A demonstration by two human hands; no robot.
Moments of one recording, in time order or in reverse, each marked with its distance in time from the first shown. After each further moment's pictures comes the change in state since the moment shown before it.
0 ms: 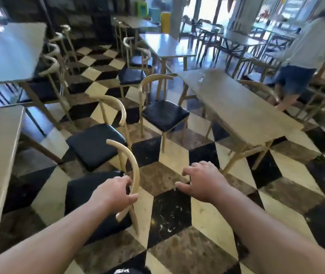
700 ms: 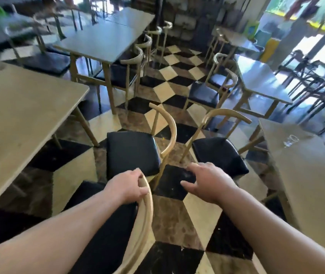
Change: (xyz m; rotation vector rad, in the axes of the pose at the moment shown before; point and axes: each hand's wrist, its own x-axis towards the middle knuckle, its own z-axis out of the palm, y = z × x) left_hand 0.280 -0.091 -0.083 -0.303 0.145 -0.372; right_hand 0.413 -0.062 -0.112 -0.074 -0.101 -0.508
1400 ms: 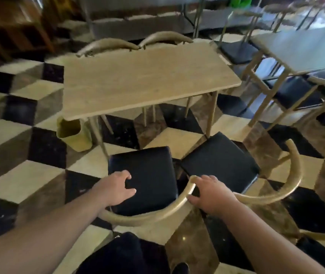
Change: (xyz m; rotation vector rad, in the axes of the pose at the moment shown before) left_hand -0.062 0.018 0.098 -0.367 0.227 -1.117; right_hand 0.237 -0.022 0.070 -0.287 -0.382 -1.018
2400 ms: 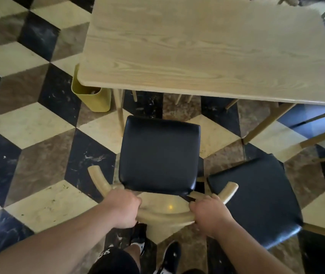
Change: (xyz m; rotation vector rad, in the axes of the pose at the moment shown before) left_hand 0.177 -0.099 0.070 0.280 -0.300 0.196; right_hand 0.266 -0.044 0.069 -0.628 -0.360 -0.432
